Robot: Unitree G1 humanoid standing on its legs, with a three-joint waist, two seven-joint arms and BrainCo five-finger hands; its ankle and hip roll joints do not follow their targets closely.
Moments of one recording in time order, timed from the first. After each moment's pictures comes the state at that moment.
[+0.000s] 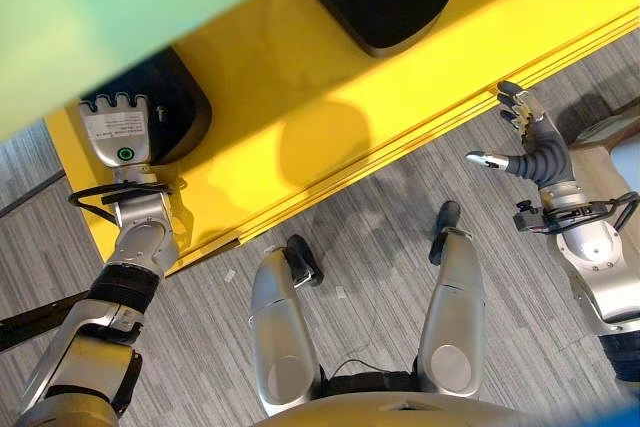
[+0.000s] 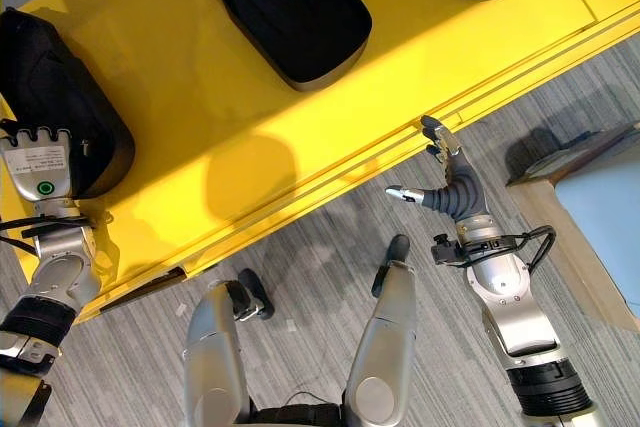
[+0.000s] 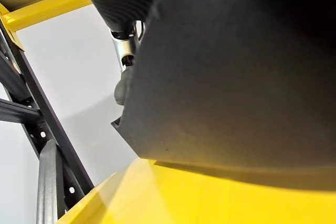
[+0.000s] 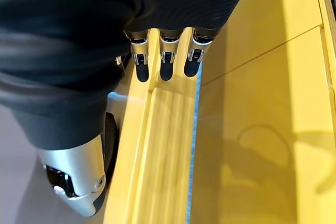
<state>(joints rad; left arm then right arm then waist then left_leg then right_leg) -0.39 0.73 -0.25 0.40 0.97 0.53 0.76 -0.11 -0.66 0.05 -0.21 0.26 -0.11 -0.12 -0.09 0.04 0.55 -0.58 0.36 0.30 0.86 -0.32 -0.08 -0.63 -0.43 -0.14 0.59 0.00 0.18</state>
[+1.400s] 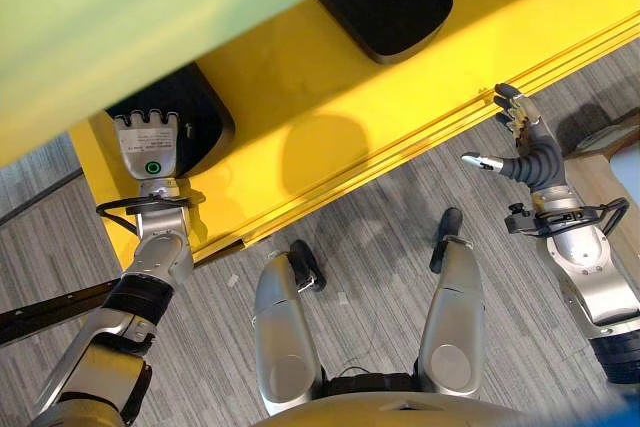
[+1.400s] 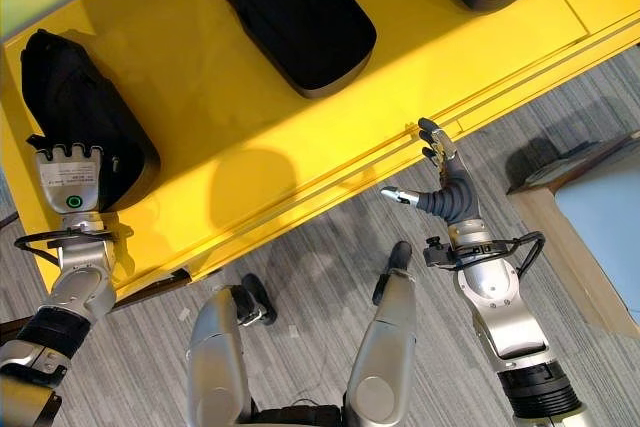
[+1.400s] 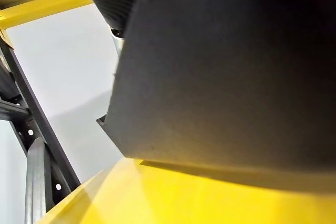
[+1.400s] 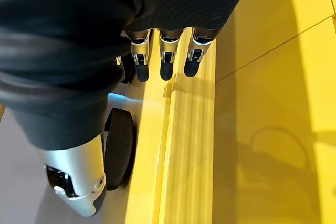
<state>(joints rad) -0.36 0.69 -0.28 0.40 1.04 0.51 0.79 -0.11 -0.64 0.09 -0.20 0.26 -0.14 -0.16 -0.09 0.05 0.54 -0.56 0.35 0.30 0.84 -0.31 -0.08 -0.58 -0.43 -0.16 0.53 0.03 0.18</state>
